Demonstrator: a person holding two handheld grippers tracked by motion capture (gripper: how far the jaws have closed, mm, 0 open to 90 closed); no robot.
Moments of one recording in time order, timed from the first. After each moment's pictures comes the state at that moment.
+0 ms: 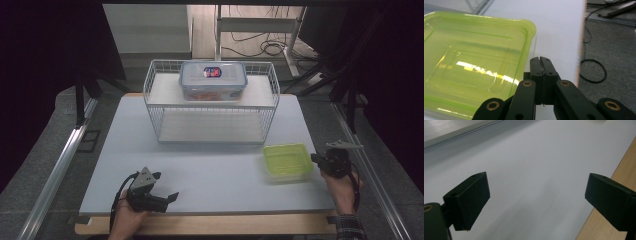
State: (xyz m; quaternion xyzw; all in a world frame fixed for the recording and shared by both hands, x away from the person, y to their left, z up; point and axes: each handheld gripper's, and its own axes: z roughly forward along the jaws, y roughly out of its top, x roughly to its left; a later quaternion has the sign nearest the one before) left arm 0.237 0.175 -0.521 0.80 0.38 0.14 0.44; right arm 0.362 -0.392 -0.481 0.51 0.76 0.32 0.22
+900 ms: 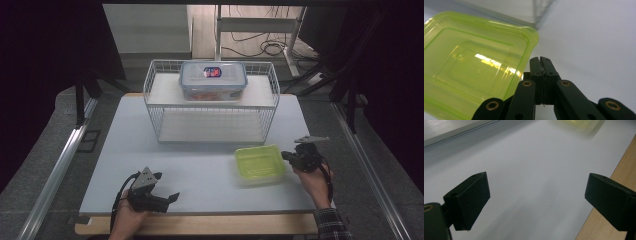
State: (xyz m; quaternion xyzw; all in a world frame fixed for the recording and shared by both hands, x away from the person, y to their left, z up) left arm 0.238 0.174 -0.521 0.80 0.37 0.14 0.44; right arm 0.375 -0.310 -0.483 0.45 0.81 0.34 0.16
